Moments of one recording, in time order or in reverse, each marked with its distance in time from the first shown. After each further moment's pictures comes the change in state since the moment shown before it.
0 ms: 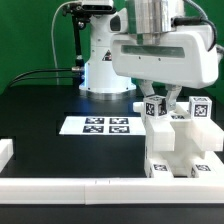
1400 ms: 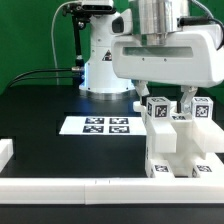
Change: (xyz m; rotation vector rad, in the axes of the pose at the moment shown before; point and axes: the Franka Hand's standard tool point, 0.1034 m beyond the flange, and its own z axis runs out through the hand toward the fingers) arm -0.001 -0.005 0.001 0.012 0.019 -0.445
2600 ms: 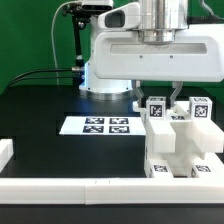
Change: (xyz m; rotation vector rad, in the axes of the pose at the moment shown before) arm 0.011 0.004 -0.004 -0.052 0.065 -0.376
